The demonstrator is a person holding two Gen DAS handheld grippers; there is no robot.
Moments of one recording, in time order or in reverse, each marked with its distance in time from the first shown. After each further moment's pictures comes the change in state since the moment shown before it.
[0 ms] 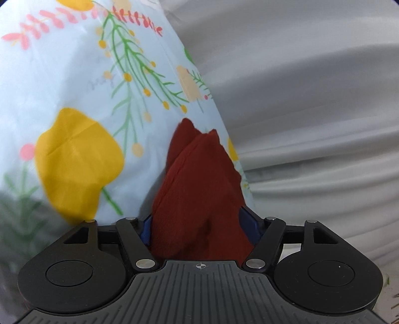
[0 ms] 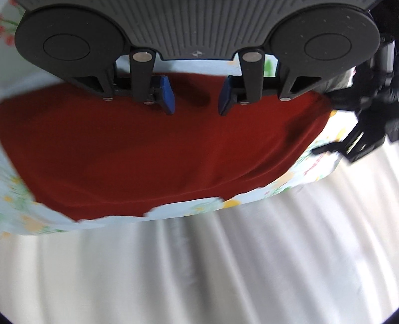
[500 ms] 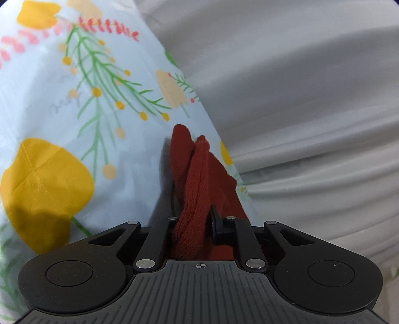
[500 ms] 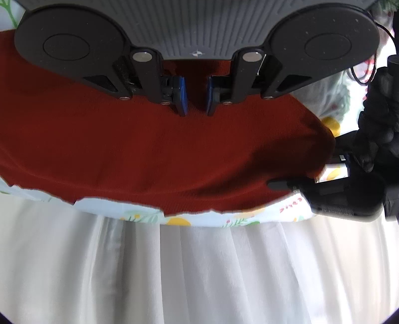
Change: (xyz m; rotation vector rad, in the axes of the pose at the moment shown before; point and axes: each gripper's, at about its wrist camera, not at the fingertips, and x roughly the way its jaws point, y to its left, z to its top) left arm 0.011 -0.028 0.010 0.094 0.009 0.028; right arm 0.061 0.069 -0.006 -0.226 0.027 0.020
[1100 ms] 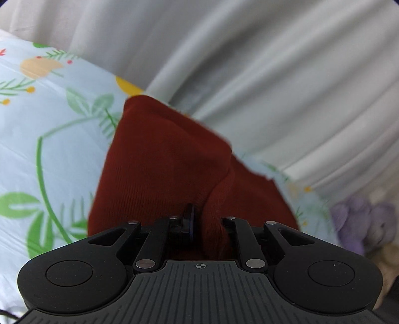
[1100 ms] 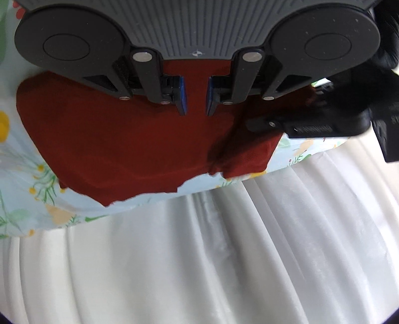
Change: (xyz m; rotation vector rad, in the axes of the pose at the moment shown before) left arm 0.085 -0.120 -0.104 0.479 0.174 0.065; right arm -0.071 -0.104 -0.023 0.373 -0.143 -0.085
